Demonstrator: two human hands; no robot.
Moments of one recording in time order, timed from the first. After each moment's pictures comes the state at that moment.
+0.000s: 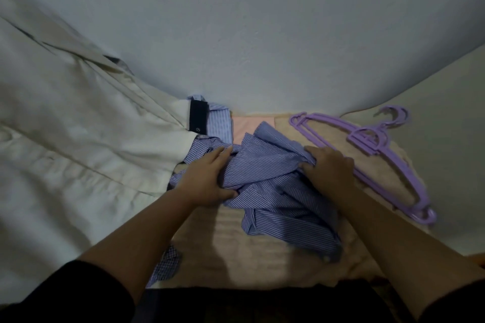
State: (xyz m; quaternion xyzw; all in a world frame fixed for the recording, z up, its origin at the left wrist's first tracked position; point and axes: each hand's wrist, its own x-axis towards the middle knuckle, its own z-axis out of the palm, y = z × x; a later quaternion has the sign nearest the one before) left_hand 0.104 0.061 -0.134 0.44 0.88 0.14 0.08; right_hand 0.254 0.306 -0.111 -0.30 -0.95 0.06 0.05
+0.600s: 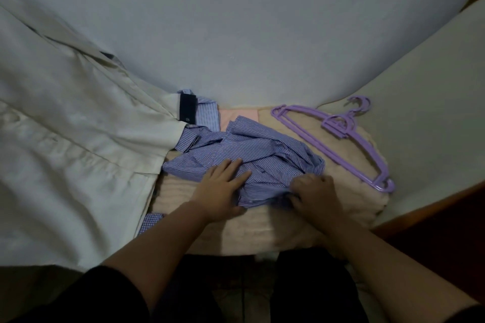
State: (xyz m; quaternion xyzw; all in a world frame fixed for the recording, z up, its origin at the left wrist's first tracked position) left_hand 0.199 0.059 -0.147 0.52 0.85 0.02 0.05; right_hand 0.359 0.255 -0.142 -0.13 -0.98 -0.01 0.15
